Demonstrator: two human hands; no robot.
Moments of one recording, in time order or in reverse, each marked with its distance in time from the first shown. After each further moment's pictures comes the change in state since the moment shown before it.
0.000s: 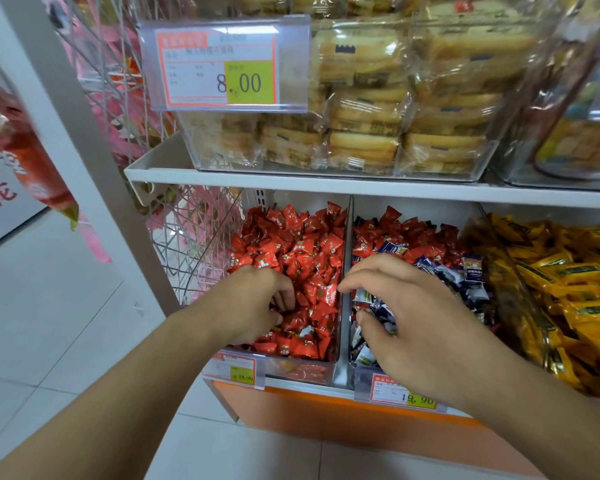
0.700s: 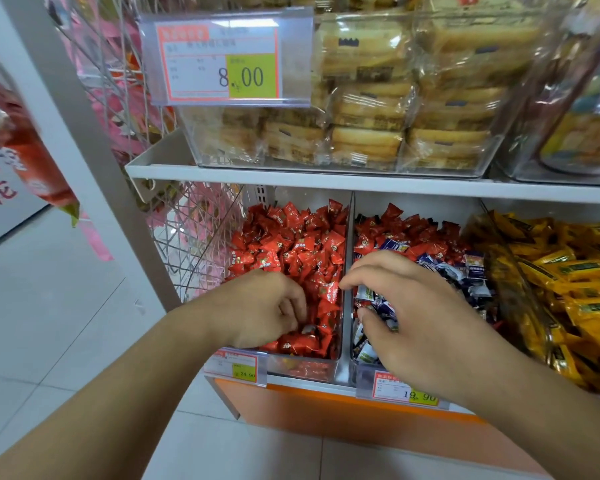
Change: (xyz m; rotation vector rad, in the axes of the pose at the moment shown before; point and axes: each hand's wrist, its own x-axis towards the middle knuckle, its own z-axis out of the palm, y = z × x) left_hand -0.008 0.018 -0.005 -0.143 -0.128 0.018; right_hand 0.001 -0.001 0.000 -0.006 0.007 0.005
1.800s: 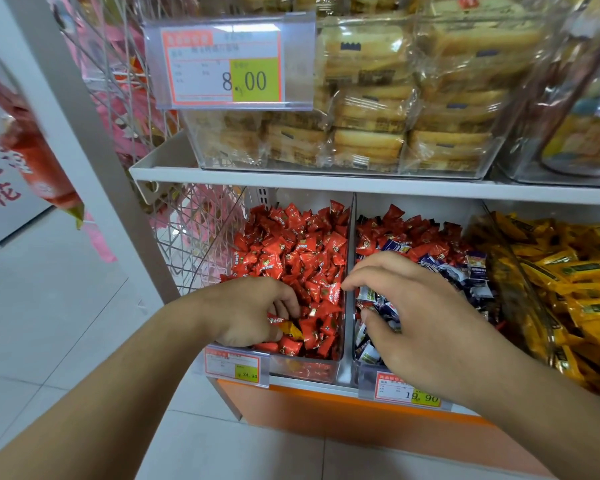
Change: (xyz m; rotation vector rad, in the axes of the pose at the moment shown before) left_hand -0.002 -0.014 -0.008 0.061 -0.123 -0.058; right_hand 0.000 0.000 -0.001 0.003 -0.021 0.011
